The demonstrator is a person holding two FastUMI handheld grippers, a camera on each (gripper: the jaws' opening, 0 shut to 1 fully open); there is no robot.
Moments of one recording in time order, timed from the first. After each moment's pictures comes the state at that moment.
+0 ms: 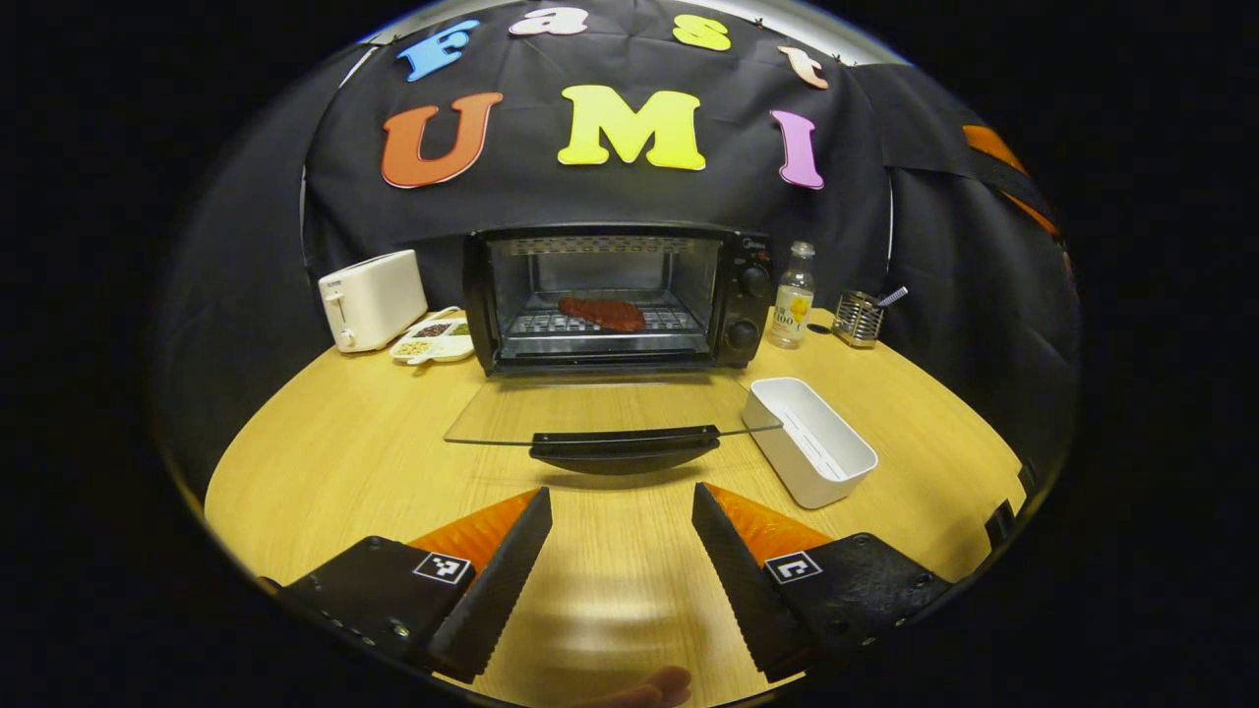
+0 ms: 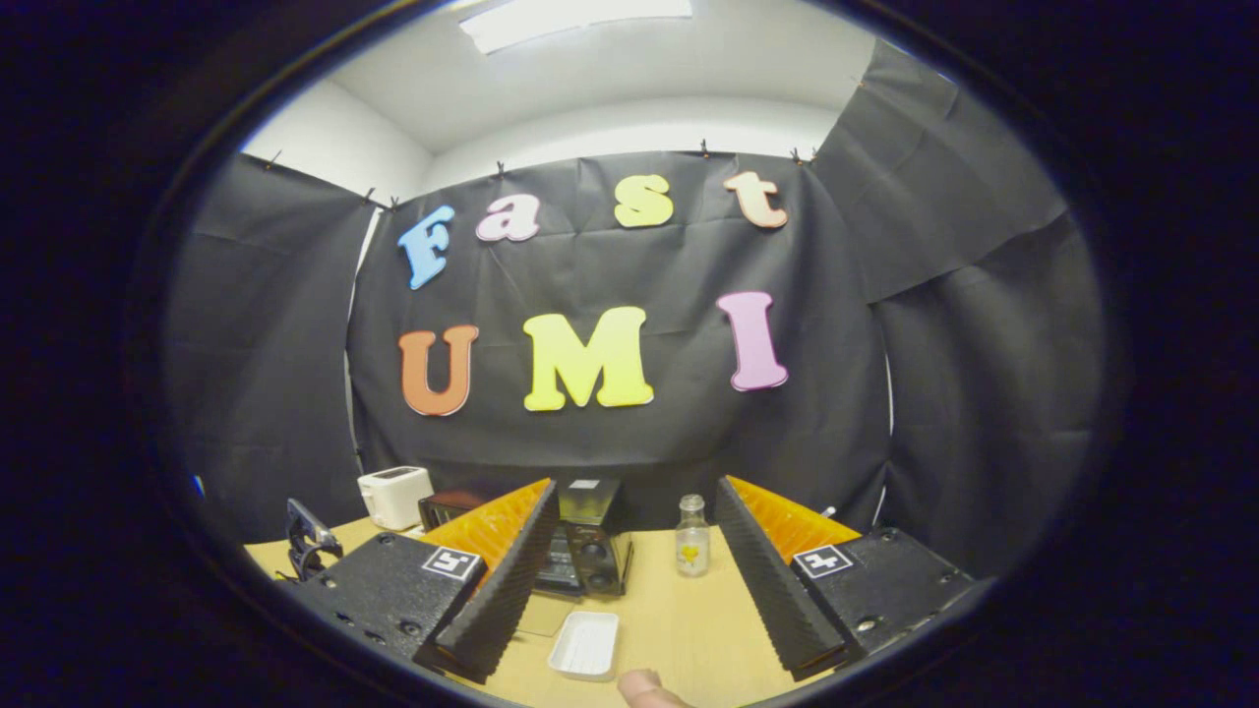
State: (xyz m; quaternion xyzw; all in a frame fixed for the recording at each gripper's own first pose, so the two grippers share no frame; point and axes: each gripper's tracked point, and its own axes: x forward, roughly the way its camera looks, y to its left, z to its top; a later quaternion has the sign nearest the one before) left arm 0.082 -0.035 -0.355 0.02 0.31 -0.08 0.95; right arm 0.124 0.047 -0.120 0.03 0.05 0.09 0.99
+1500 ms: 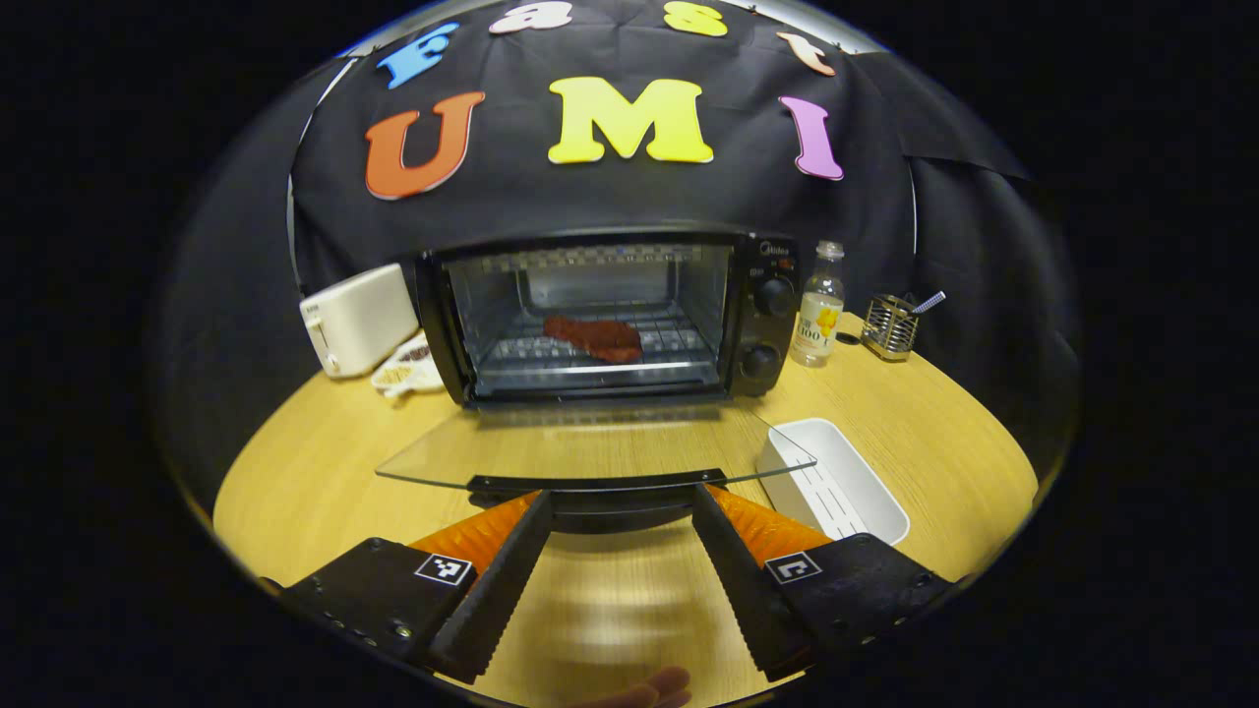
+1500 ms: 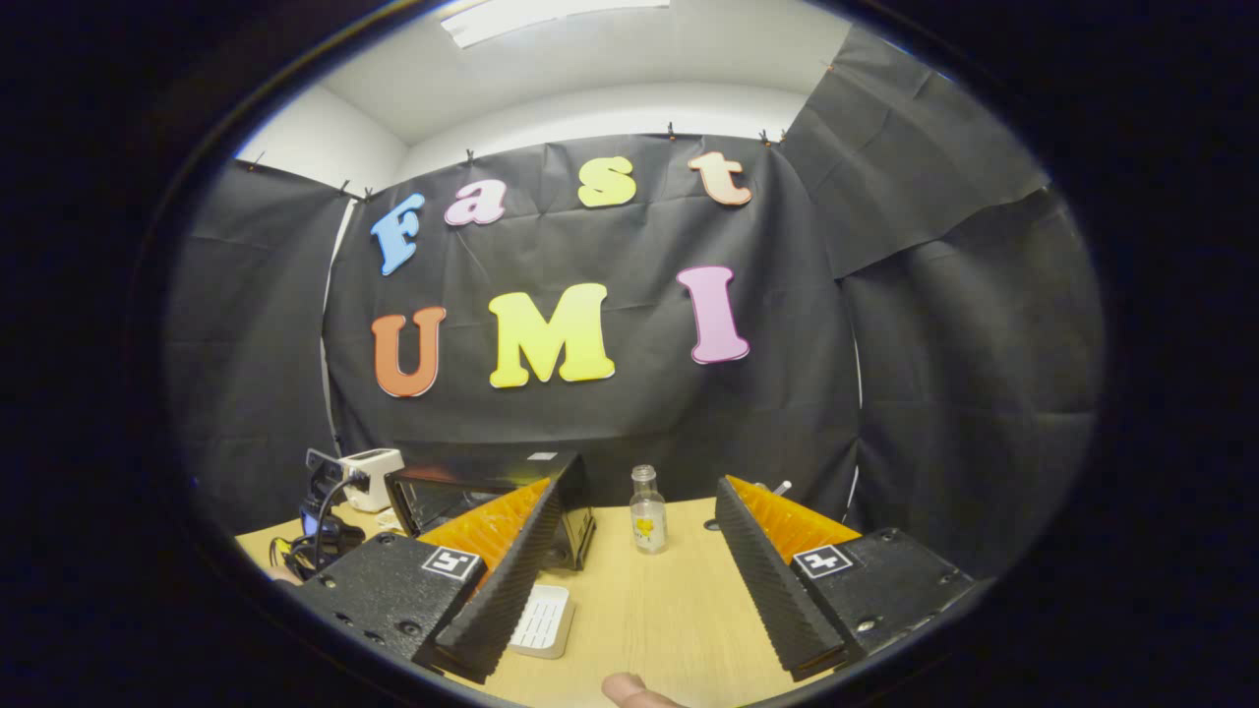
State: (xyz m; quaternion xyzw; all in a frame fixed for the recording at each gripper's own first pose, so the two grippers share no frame) left arm 0.156 -0.038 -0.333 0.05 0.29 -0.04 0.95; right arm 0.113 -0.011 -0.159 0.04 0.09 0.06 0.99
